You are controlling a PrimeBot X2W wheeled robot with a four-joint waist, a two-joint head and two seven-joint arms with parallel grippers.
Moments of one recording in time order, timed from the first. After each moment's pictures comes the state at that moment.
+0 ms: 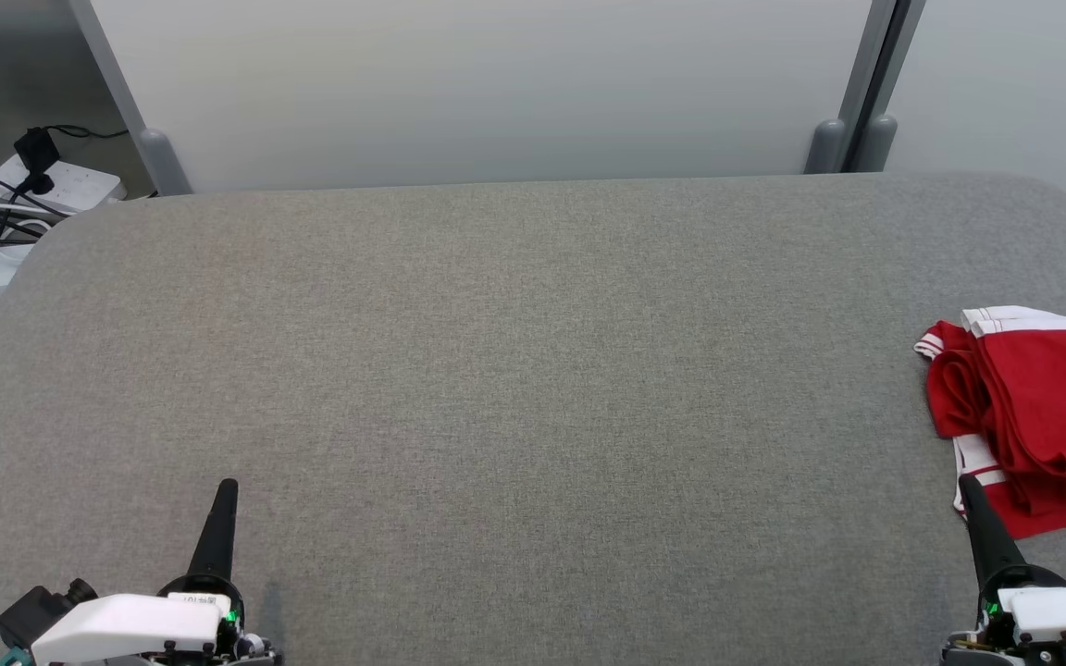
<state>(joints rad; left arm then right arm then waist) -0.03 0.05 0.05 0.27 -1.37 -0.10 0.05 -0.02 -0.06 -0.08 0.22 1.36 0.13 0.02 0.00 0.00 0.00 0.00</state>
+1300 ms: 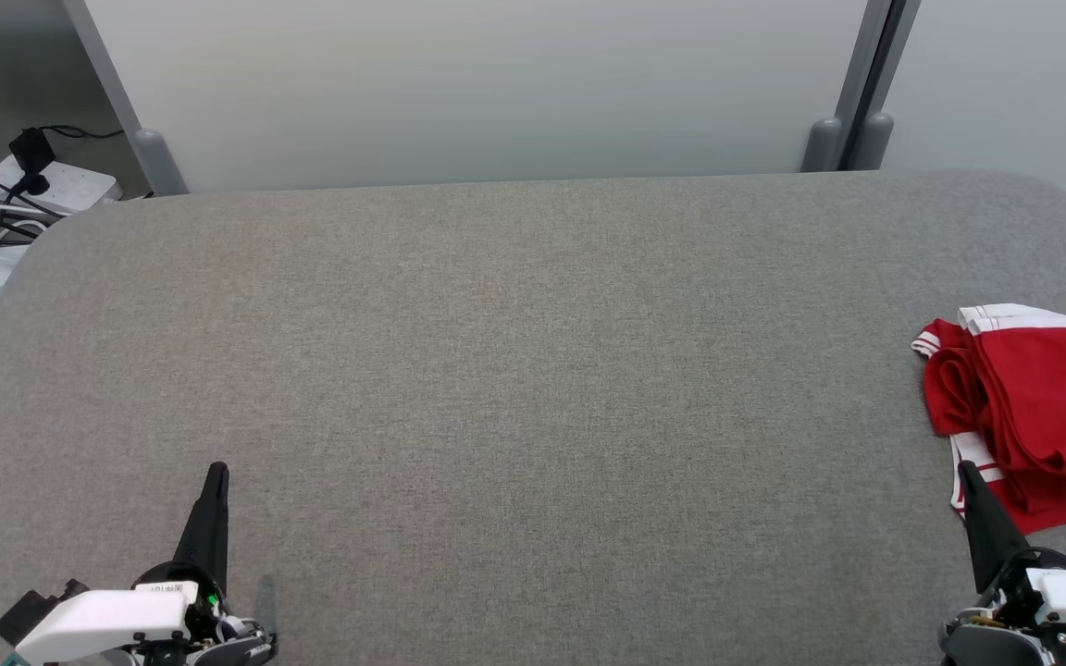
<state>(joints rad) -0.05 0.04 0.08 0.27 -1.60 -0.12 0.11 -0.06 -0.06 -0.10 0.27 1.63 0.13 0.08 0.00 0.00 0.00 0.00</state>
